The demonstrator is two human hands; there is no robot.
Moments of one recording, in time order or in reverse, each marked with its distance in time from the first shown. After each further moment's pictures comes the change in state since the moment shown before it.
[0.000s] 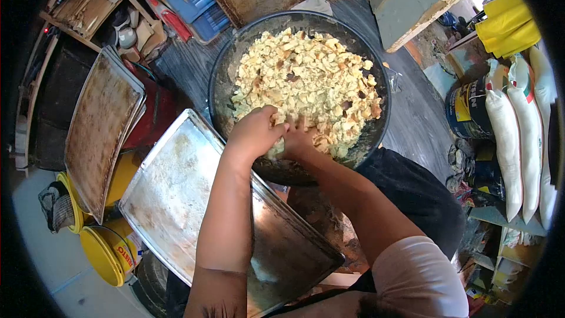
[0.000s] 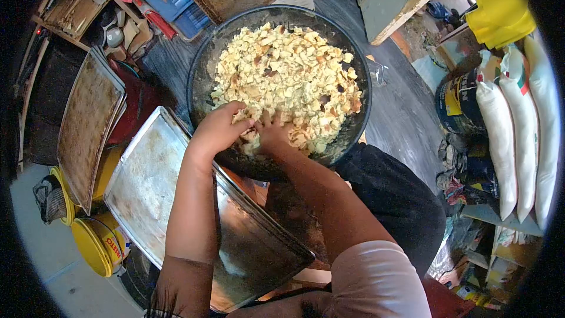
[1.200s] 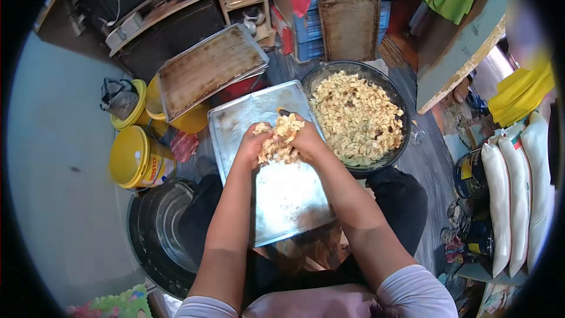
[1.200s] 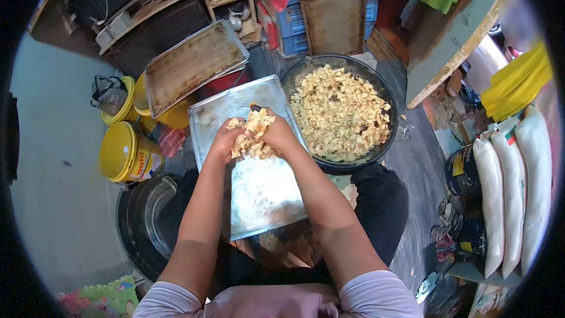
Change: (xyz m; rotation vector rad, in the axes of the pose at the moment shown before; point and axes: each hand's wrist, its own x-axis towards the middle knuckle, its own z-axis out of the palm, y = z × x) left_hand -0.234 -0.059 -0.030 -1.310 0.511 -0.171; right_hand -0.195 -0.140 -0.117 1.209 0.173 -0.597
